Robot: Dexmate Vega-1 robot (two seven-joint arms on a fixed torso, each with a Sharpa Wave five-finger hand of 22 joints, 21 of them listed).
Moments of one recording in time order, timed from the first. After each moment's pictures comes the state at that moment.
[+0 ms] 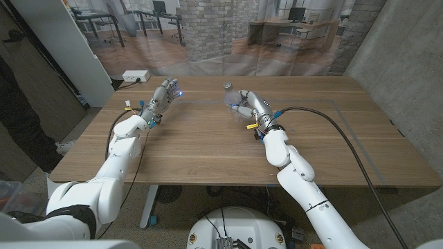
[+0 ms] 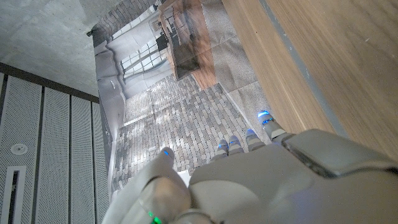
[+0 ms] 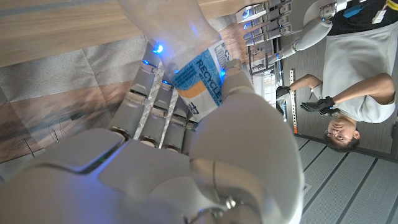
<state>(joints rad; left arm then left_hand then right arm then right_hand) 0.62 0.27 -0.12 -0.84 -0.20 -0.37 -0.62 0.04 0.08 0.26 0.14 0.28 -0.17 0.02 0.18 0.17 -0.17 0.00 0.20 0.18 -0.17 0.04 0.19 0.18 -0.17 0.01 0.61 0.18 -1.12 -0.14 -0.35 -1.83 -0.79 0.03 -0.14 1.12 0.06 0.21 -0.15 0.20 0.63 0.03 0.31 0.24 0.62 0.00 0.35 0.30 0.69 0.01 0.51 0.37 0.79 0.02 0.48 0.25</state>
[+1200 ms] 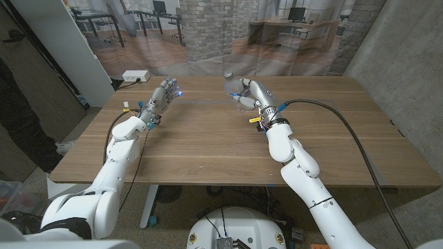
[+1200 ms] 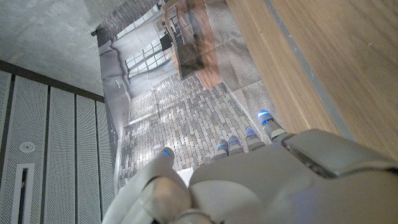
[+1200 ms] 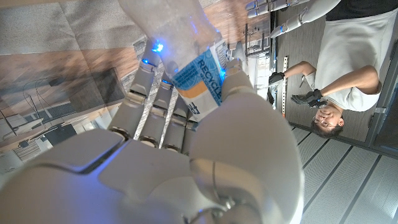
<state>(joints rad) 0.70 0.28 -0.11 -0.99 -0.24 -0.32 -0.59 0.04 0.08 0.26 0.13 0.28 -0.17 0.02 0.18 0.17 -0.17 0.00 0.20 0.18 -0.17 0.04 0.19 0.18 -0.17 0.02 0.60 0.18 -1.11 -0.15 -0.33 -1.89 -0.83 0.08 -0.17 1.12 0.06 0.21 -0.15 0.19 0.64 0.04 0.31 0.26 0.63 0.00 0.36 0.33 0.70 0.02 0.50 0.43 0.79 0.02 0.53 0.25</state>
